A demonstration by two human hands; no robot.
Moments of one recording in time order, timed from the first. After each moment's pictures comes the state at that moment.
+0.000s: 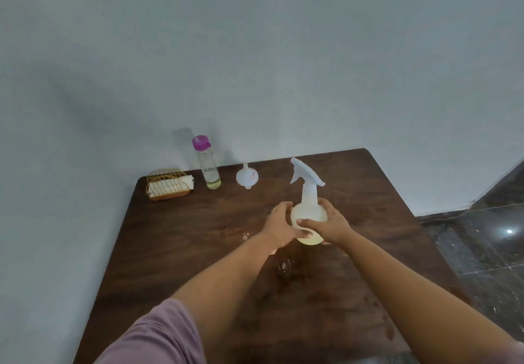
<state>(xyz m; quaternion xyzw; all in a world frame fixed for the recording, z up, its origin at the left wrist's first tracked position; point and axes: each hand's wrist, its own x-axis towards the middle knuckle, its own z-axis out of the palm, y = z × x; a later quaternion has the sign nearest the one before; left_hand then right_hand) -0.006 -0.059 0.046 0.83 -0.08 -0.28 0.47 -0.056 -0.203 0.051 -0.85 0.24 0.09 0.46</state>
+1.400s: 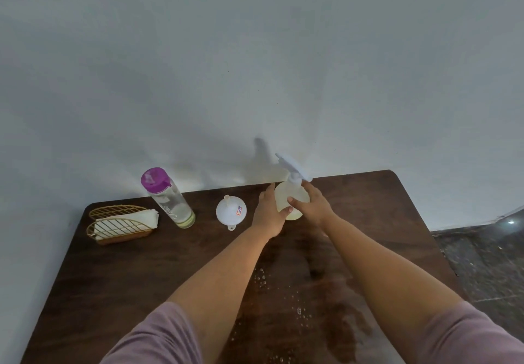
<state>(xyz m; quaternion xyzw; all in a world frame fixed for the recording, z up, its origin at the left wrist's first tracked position) 0.210 -0.133 -0.007 0.88 -0.06 -0.21 0.43 0.187 -0.268 -0.009 -0.82 0.21 0.09 0.52</state>
